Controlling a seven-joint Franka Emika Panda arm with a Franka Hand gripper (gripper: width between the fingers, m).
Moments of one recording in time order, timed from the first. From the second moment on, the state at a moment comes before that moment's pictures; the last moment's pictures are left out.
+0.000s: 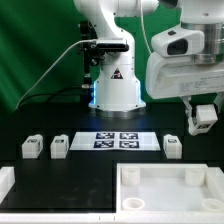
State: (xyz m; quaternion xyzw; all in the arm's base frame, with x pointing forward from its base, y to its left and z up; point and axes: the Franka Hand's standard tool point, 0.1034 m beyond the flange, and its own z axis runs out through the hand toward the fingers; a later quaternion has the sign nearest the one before) arm 0.477 0.141 0.115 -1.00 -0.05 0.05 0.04
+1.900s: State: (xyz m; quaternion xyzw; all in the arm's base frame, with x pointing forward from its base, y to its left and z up) arm 0.624 0.118 0.096 -0.95 -0.08 -0.30 0.05
